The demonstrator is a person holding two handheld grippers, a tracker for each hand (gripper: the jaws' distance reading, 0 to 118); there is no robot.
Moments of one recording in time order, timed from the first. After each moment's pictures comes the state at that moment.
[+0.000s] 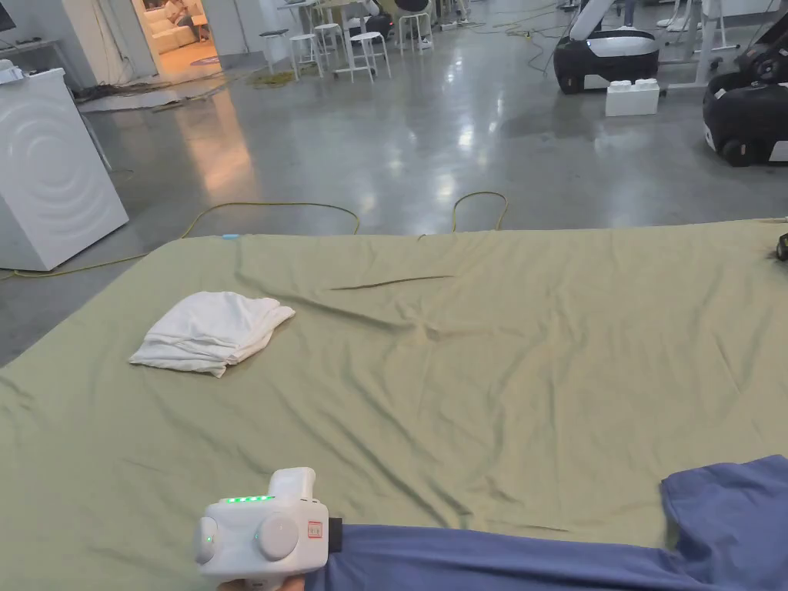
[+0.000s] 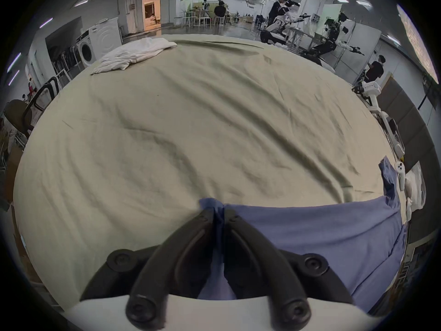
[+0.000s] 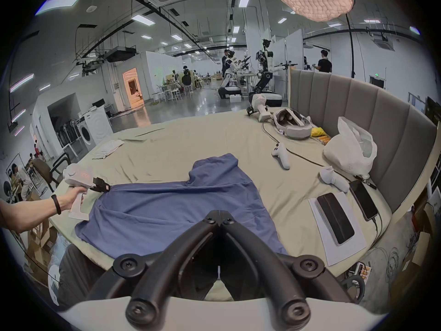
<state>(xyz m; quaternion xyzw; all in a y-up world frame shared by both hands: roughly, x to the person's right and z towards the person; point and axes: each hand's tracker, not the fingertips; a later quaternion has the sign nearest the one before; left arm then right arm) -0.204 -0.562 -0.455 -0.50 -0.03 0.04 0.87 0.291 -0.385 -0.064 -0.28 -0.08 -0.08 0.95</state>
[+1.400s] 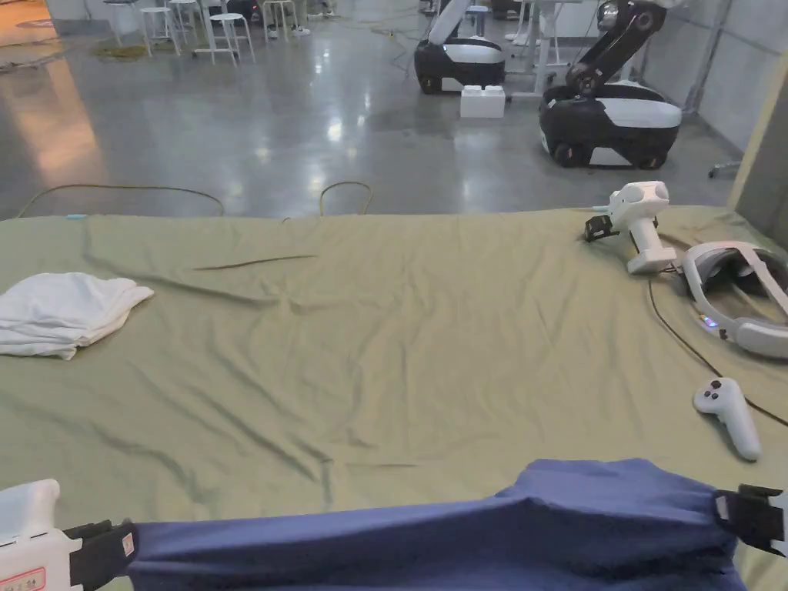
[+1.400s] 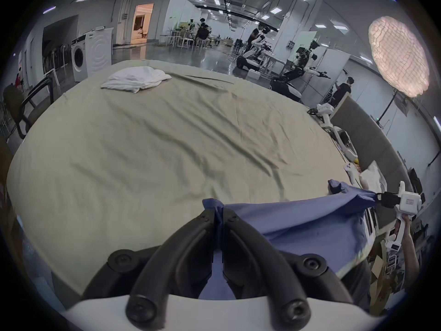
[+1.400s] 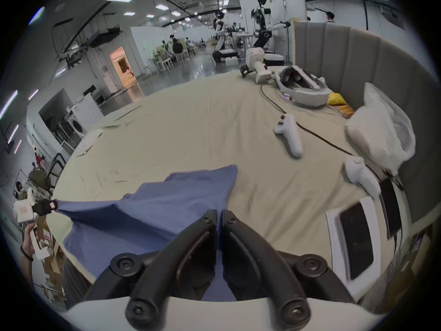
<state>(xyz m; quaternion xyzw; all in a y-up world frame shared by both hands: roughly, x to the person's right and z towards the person) -0.276 -0.453 -0.282 -0.42 -0.11 0.10 0.89 0.377 -0.427 -0.176 -0.39 -0.07 -0.13 0.91</state>
